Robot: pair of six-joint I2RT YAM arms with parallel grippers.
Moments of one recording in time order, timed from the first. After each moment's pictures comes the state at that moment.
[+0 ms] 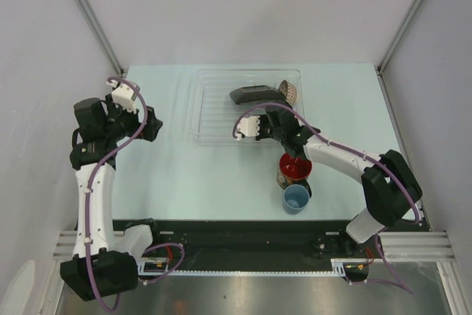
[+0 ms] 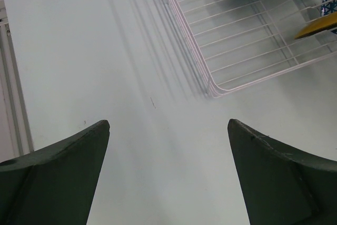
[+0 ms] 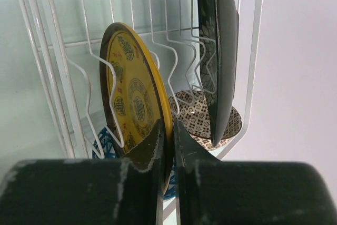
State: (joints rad) left arm 0.24 0.98 1.05 -0.56 0.55 0.28; right arm 0.69 1.58 1.06 -0.03 0.10 -1.12
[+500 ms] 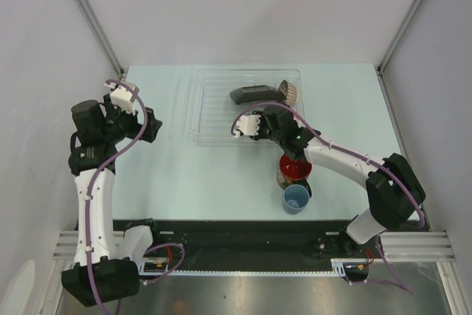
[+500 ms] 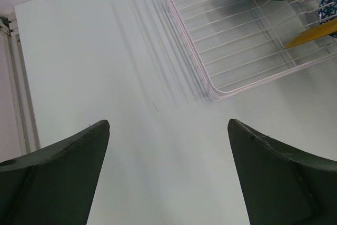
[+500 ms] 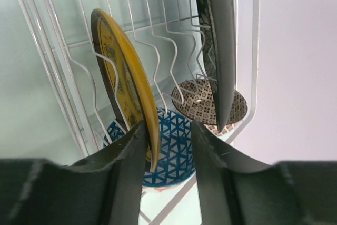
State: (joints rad) left arm 0.24 0.94 1.05 -0.56 0.56 0.29; right arm 0.72 1.56 1.06 -0.05 0.17 -1.01
